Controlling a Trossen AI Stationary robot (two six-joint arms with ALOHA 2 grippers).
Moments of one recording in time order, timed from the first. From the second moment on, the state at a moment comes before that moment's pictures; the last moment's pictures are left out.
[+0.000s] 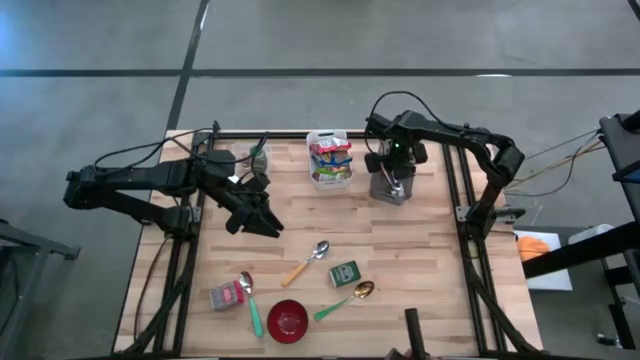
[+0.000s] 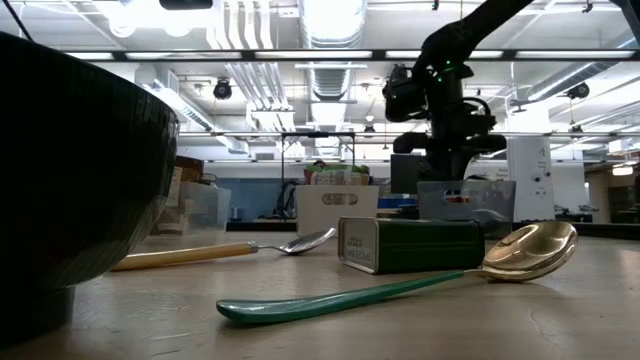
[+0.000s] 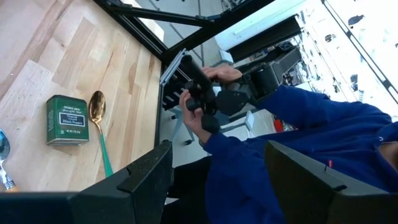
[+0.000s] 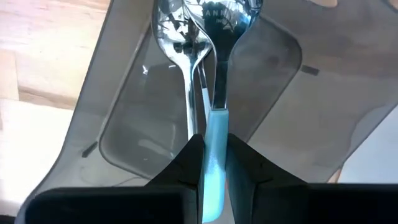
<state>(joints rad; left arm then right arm) 0.02 1.07 1.04 -0.32 0.58 -0.85 -0.64 1.77 1.32 -1.12 0.00 -2.36</state>
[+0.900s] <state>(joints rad) 0.02 1.07 1.04 -0.32 0.58 -0.85 -0.63 1.77 1.32 -1.13 -0.01 -2.27</state>
